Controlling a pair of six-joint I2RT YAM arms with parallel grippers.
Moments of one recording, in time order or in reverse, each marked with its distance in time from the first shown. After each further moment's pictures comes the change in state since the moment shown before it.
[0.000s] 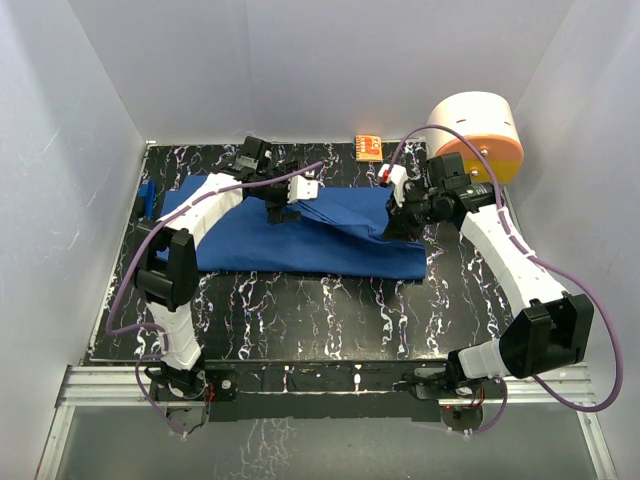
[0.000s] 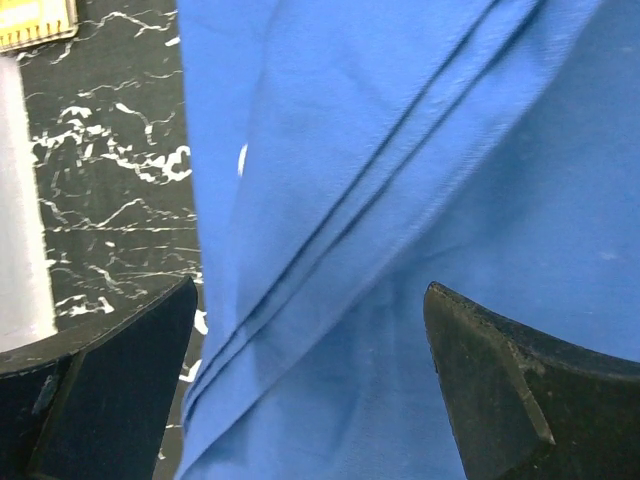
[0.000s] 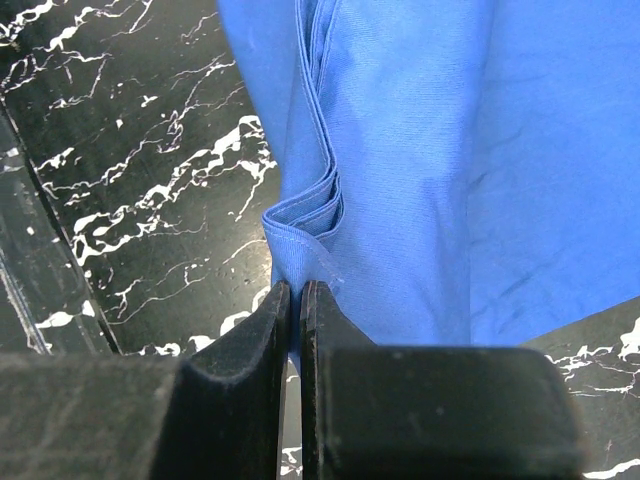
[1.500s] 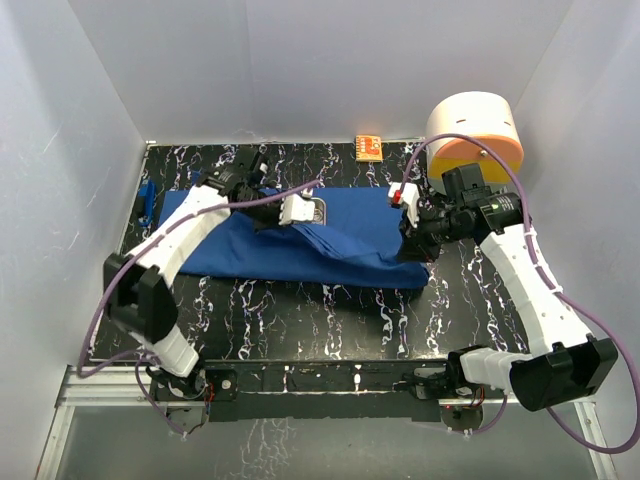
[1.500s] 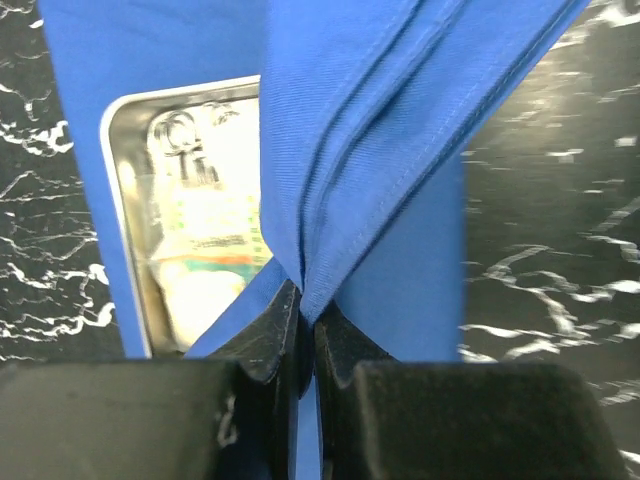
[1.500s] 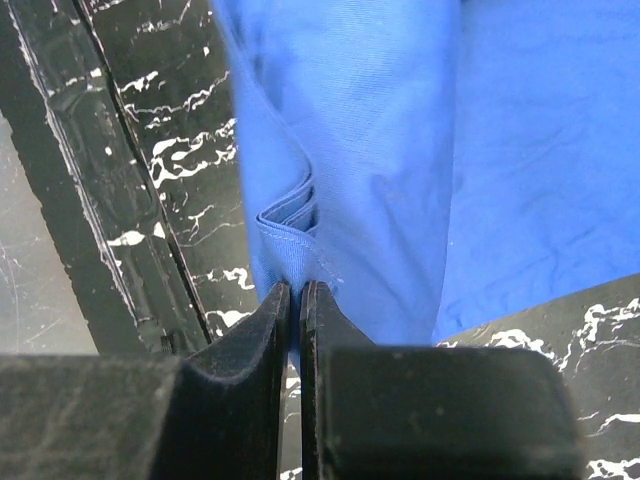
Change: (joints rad) left arm -0.061 -0.187 -0.044 -0.278 -0.076 -0.003; right arm 0.000 -0.161 0.051 -0.303 -0.036 -0.123
